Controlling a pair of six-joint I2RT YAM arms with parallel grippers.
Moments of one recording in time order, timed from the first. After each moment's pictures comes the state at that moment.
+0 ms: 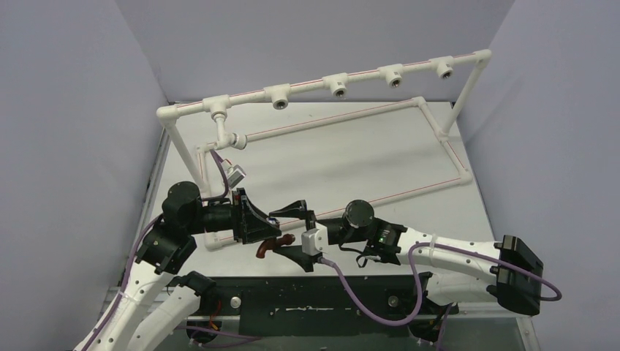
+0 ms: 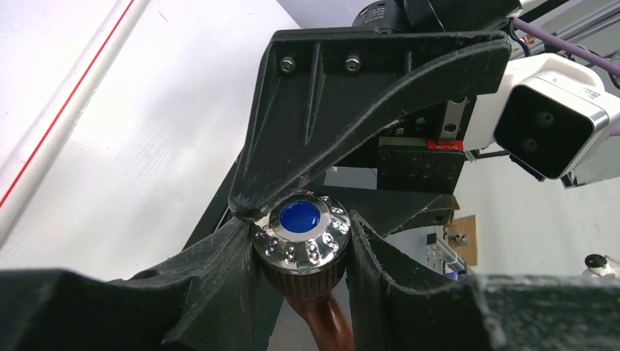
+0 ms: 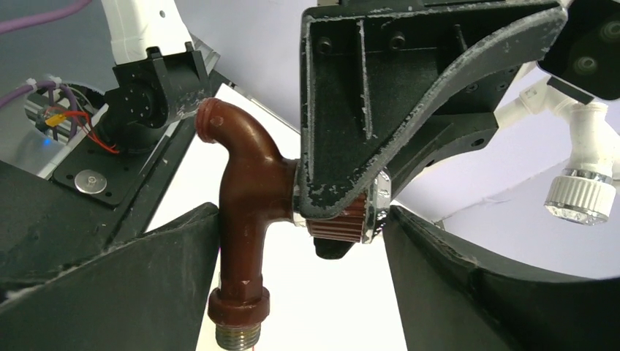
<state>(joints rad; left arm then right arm) -0.47 0.63 0.76 -0.36 0.88 -0.63 1.14 1.19 0.70 0.50 -0.56 -0.67</state>
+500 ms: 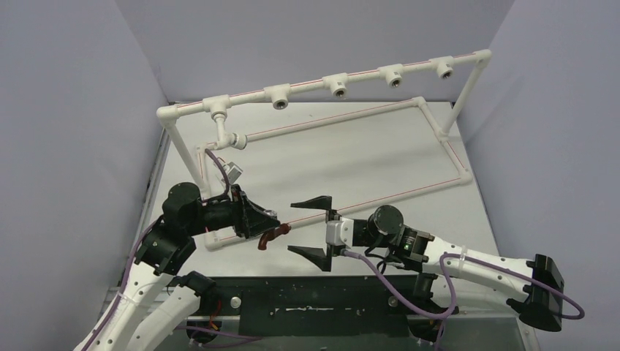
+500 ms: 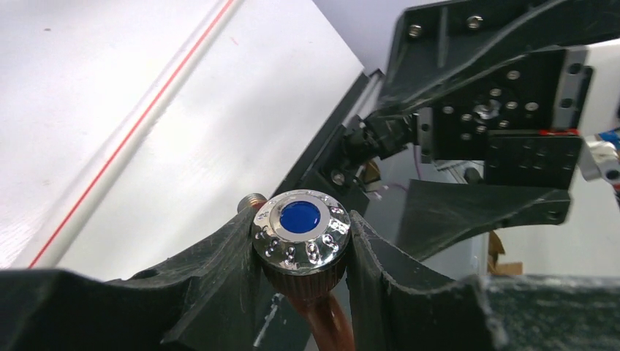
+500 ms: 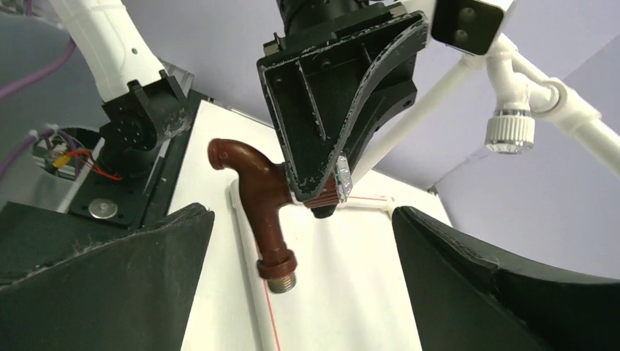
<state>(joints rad) -0.48 0.63 0.76 -0.38 0.74 -0.59 1.14 0.98 0.64 0.45 -0.43 -0.51</state>
